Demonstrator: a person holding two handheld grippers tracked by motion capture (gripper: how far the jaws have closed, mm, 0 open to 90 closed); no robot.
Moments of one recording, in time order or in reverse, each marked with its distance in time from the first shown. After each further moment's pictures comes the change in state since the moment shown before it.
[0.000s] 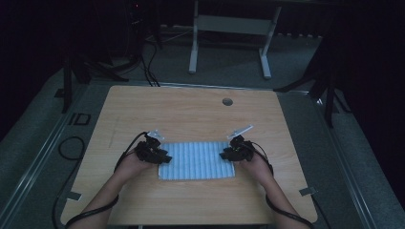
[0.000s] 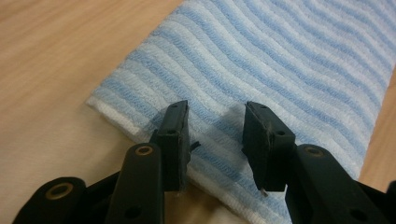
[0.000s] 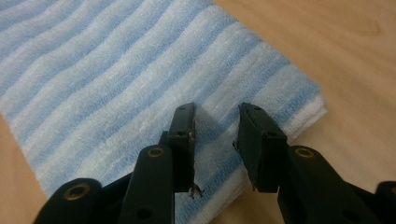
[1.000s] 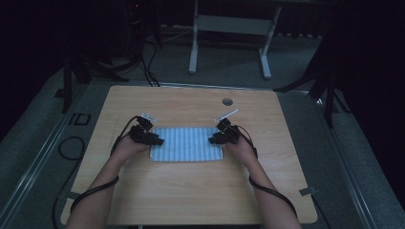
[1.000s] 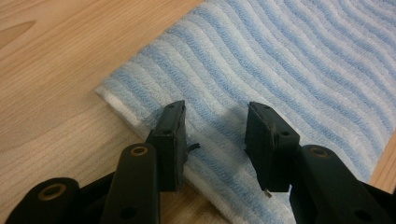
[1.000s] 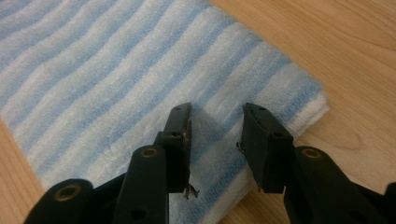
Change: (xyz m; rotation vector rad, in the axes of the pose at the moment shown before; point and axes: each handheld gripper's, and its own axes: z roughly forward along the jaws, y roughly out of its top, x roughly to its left) left arm 0.060 0.018 -0.004 -0.007 0.072 -0.104; right arm -0.022 0.059 0.037 0.001 -0.013 0.044
